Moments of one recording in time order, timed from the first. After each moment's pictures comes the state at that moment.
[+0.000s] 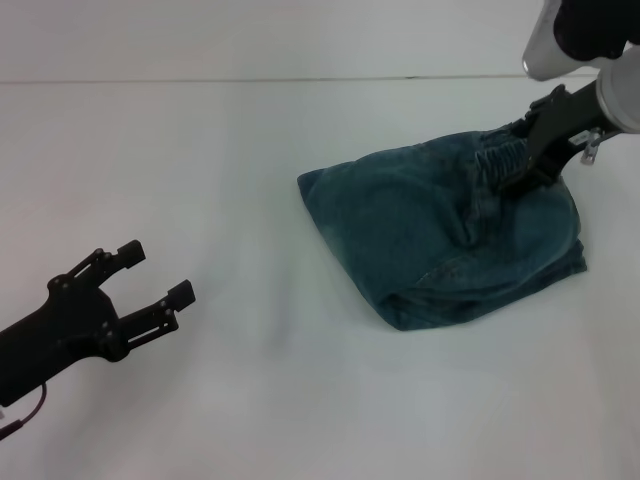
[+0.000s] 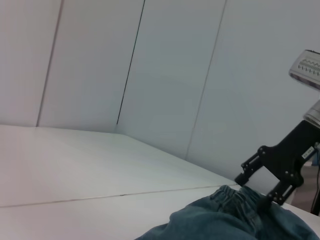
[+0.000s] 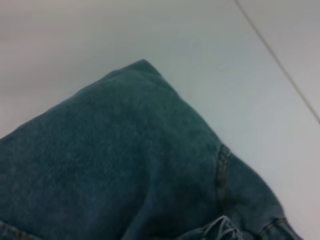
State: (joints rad) left arm -0.22 -2.16 0.59 0.56 1.73 1.56 -1.06; right arm 0.83 2.08 -1.01 -1.04 -2.78 -1.34 1.93
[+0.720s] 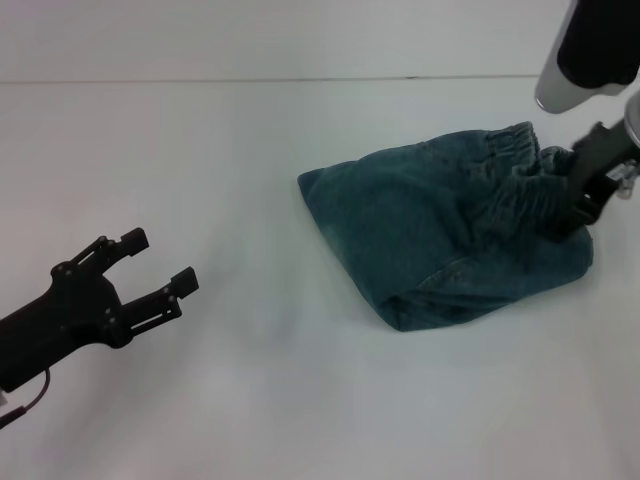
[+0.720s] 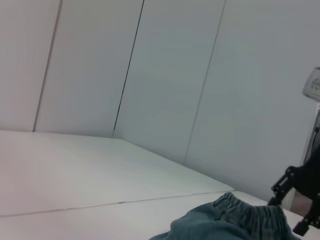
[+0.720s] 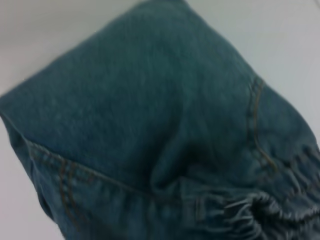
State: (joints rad) left arm -0.24 -2.16 0.59 0.56 1.72 1.56 -1.07; right arm 0.77 2.09 -1.13 -1.20 -2.89 -1.53 2.09
